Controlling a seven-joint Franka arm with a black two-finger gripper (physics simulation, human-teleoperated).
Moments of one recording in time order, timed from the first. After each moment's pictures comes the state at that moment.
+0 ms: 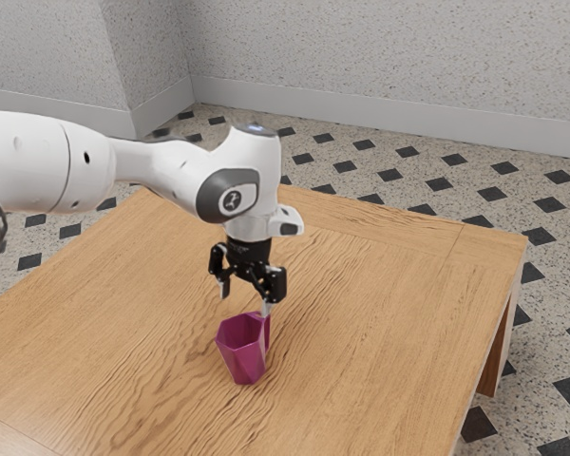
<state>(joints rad) -0.08 0.37 -0.14 -1.79 0.11 1.93 -0.21</state>
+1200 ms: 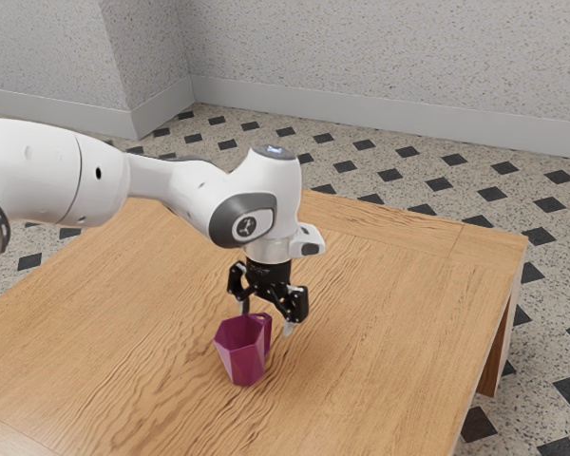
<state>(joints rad) -0.08 0.38 -0.22 -1.85 0.14 2.04 -0.34</state>
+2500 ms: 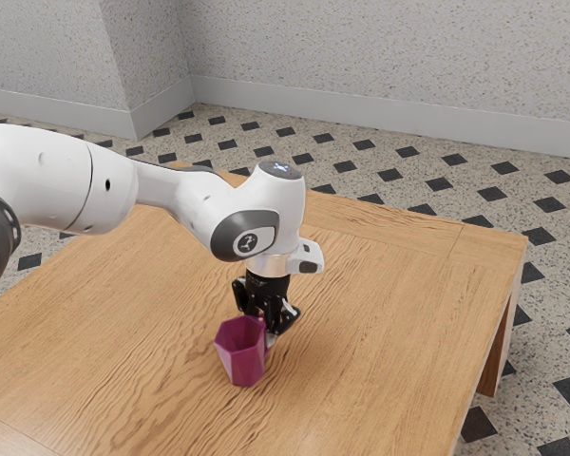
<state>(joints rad) -0.08 0.42 -0.22 -1.87 0.21 2.06 -0.25</state>
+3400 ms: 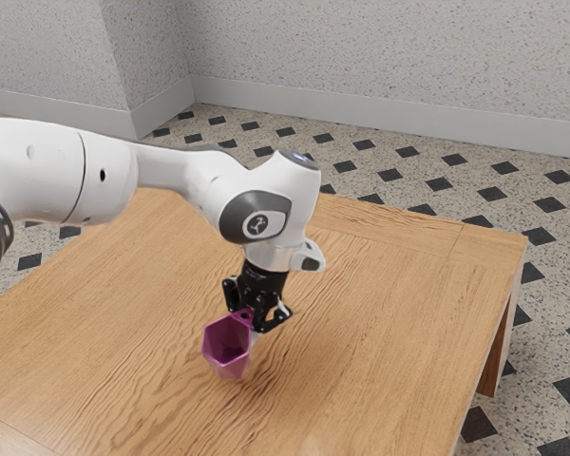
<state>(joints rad) -0.07 0.40 -0.27 -1.79 0.23 1.78 -0.37</state>
